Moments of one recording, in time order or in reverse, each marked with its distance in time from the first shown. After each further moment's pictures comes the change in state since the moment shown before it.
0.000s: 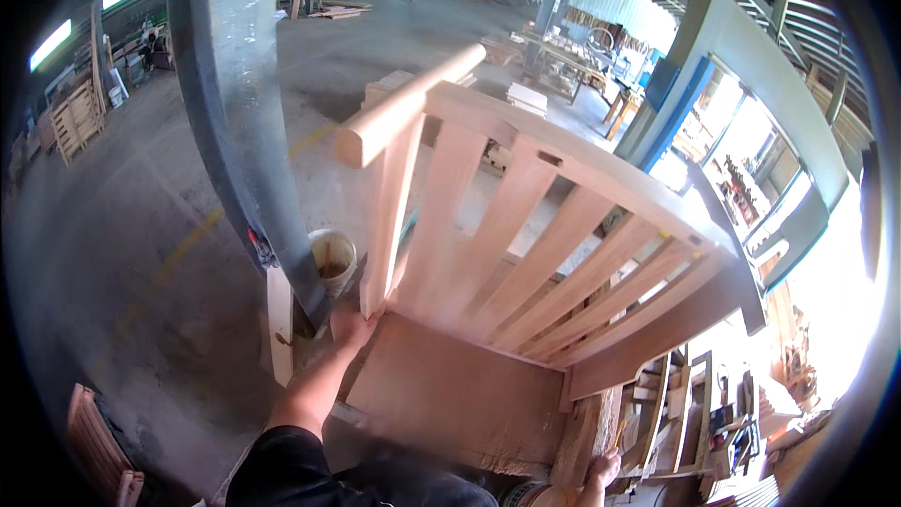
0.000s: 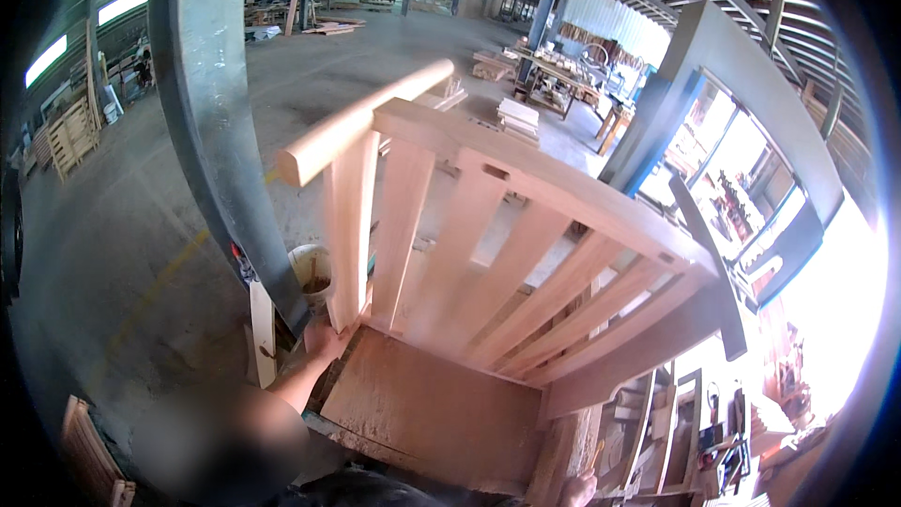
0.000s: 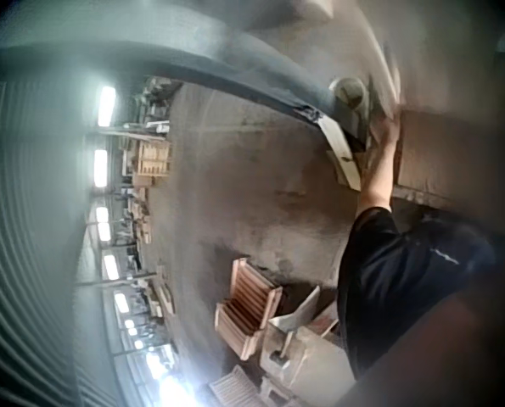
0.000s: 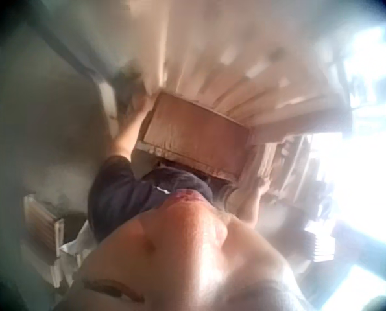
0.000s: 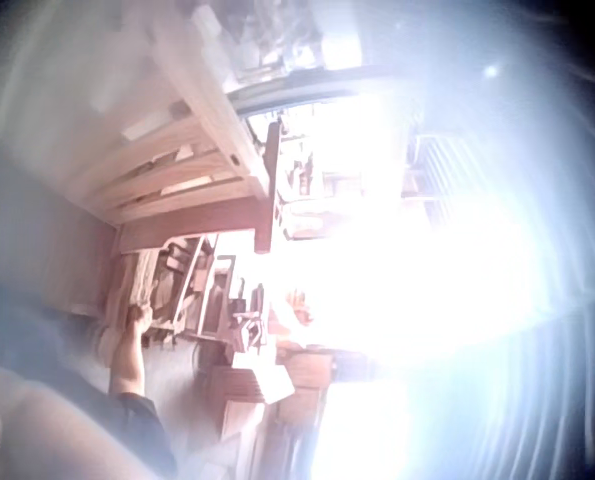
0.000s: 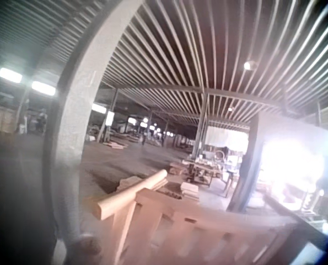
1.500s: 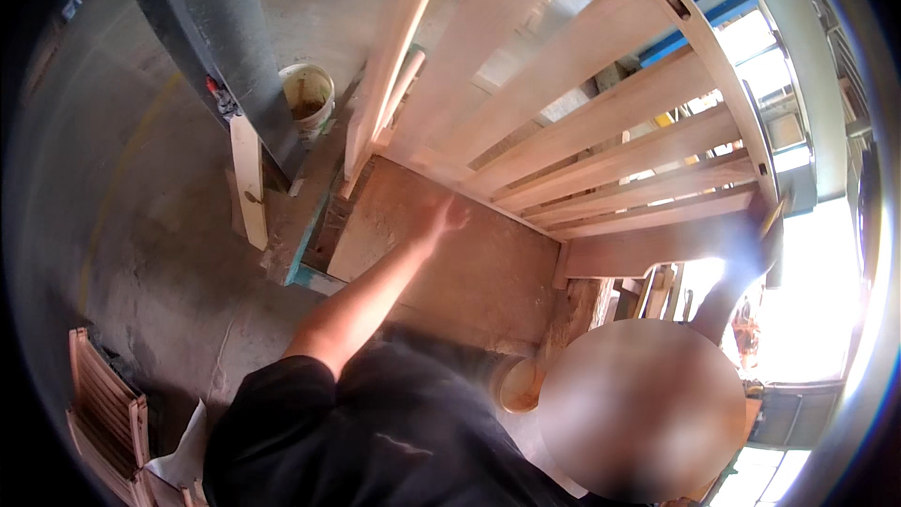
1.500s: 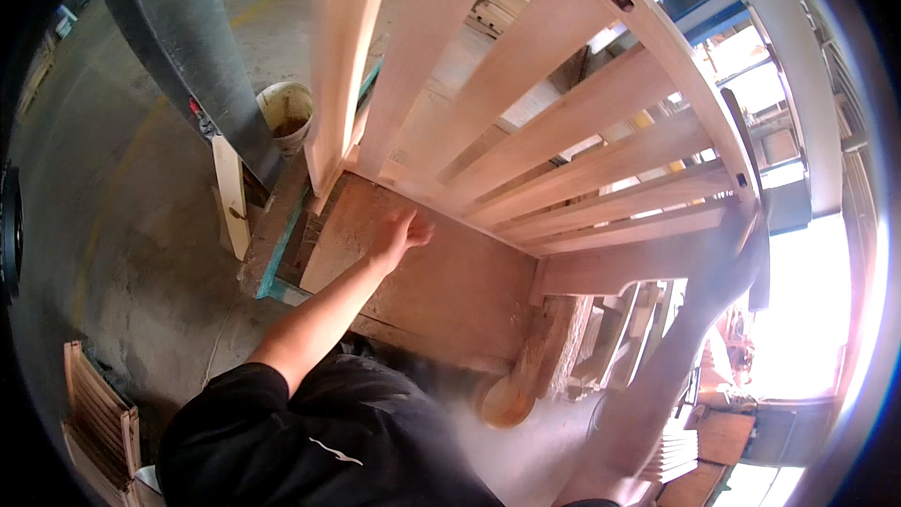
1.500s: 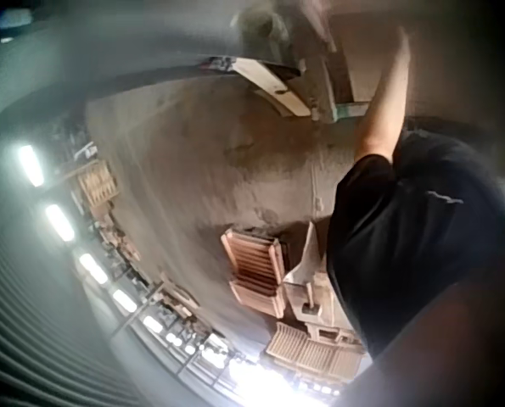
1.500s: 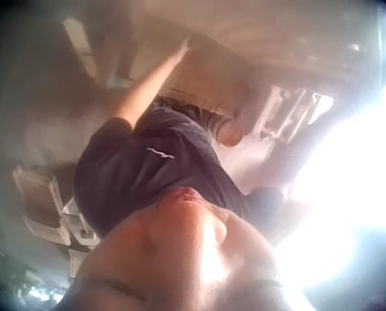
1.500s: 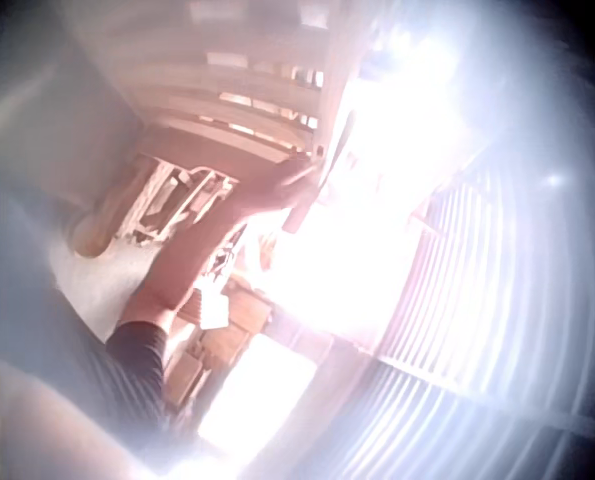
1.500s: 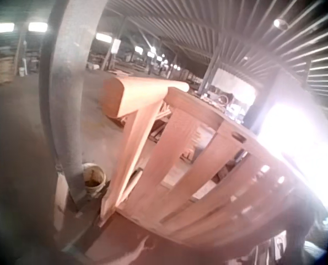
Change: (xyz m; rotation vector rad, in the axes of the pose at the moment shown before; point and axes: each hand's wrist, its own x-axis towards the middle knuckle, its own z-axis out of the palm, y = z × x) left_hand -0.088 0.136 0.093 -1.475 -0.607 -1.029; right_hand -0.003 -0.379 -0.234 0.138 0.626 -0.964
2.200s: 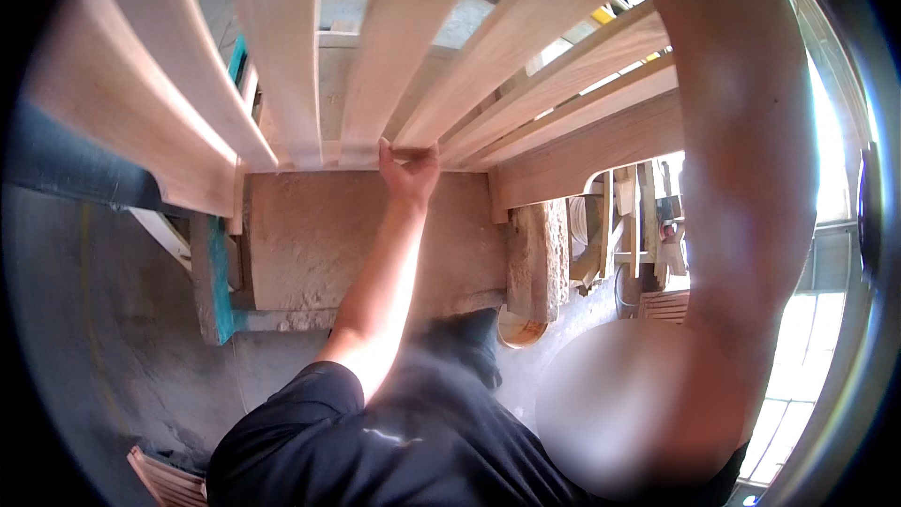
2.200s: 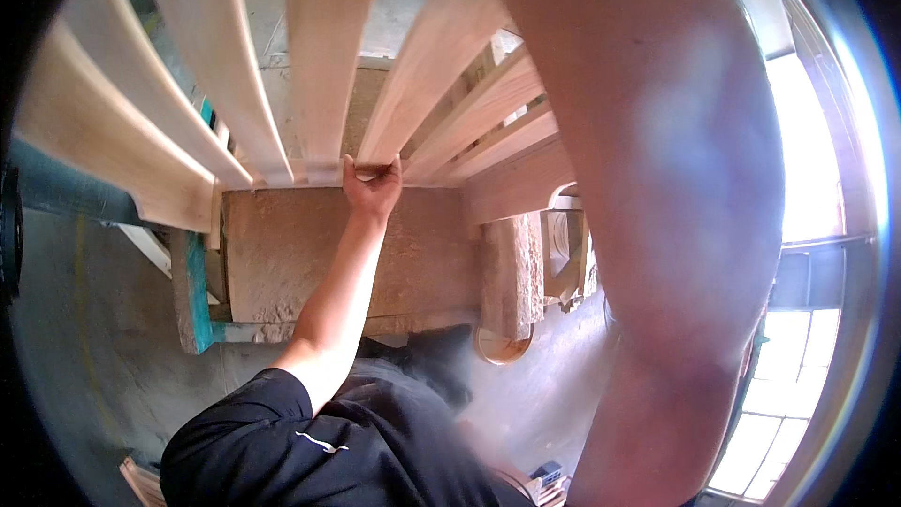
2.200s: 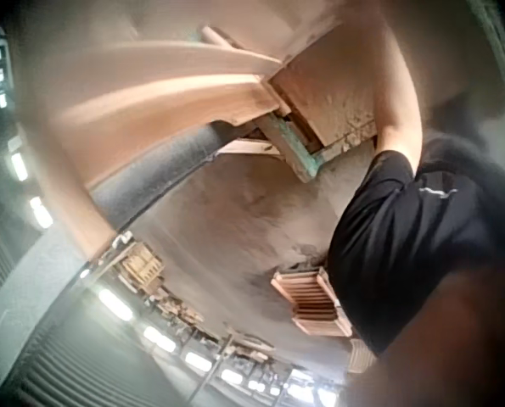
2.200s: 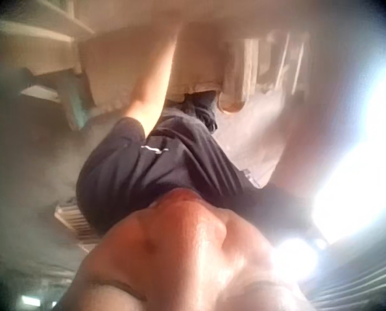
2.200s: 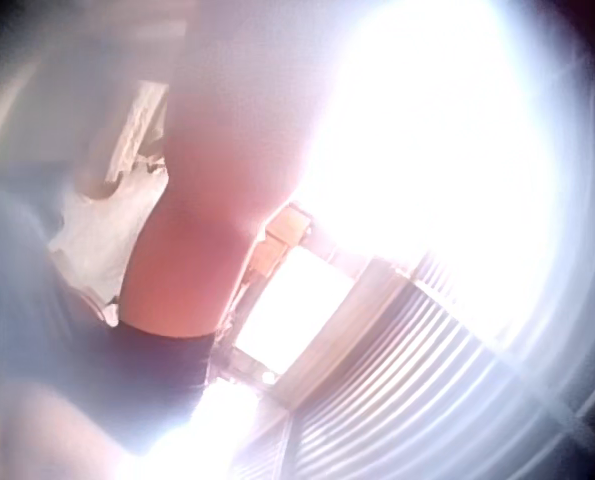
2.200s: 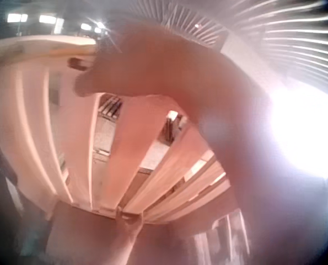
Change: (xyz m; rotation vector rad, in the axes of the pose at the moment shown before) left_hand 0.095 -0.087 0.150 -1.335 0.056 -0.295; right_hand 0.117 -0.229 0.002 0.288 -0.605 -0.730
